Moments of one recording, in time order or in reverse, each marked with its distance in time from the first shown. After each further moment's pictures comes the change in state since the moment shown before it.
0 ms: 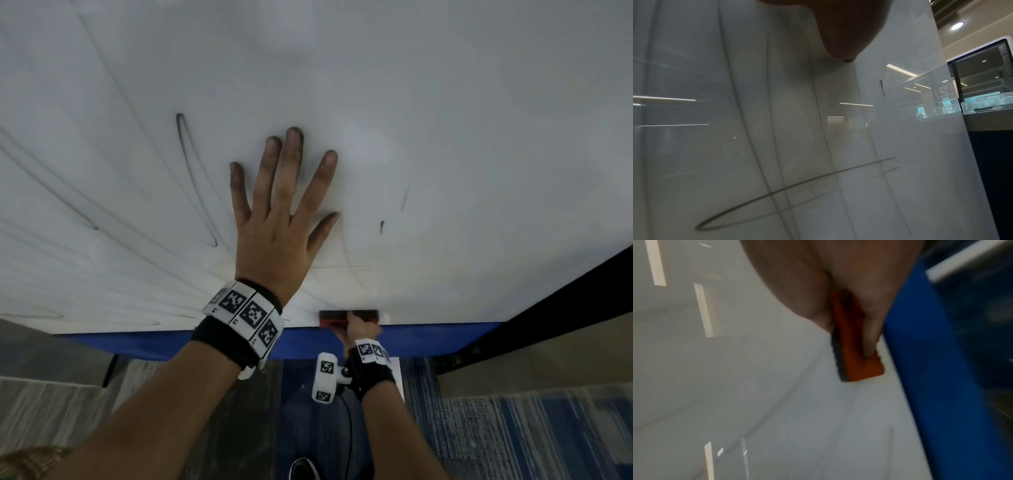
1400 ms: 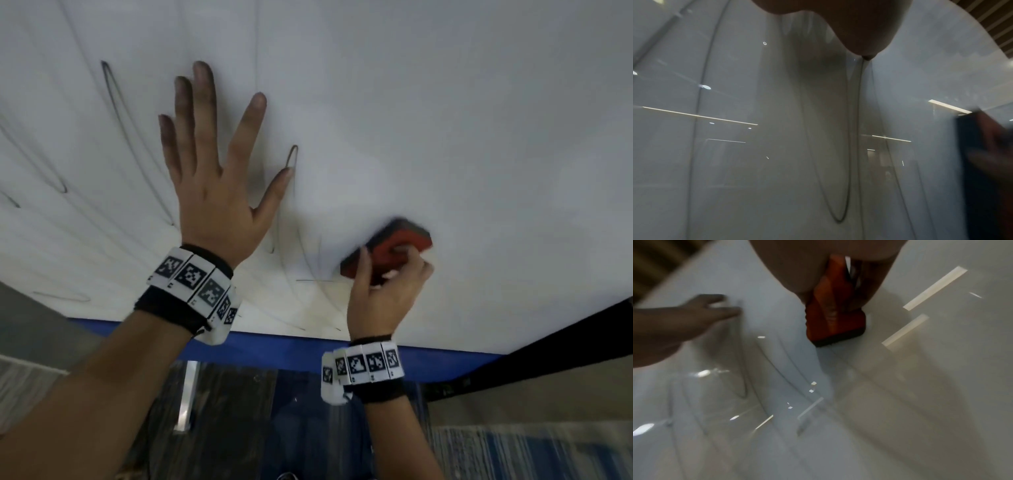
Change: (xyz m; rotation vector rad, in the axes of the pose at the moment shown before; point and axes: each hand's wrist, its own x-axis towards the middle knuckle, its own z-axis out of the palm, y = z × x) left_hand 0.024 -0.122 -0.067 -0.064 0.170 -0.205; right_hand -0.165 -0.061 0.057 -0.329 0.003 -1.463
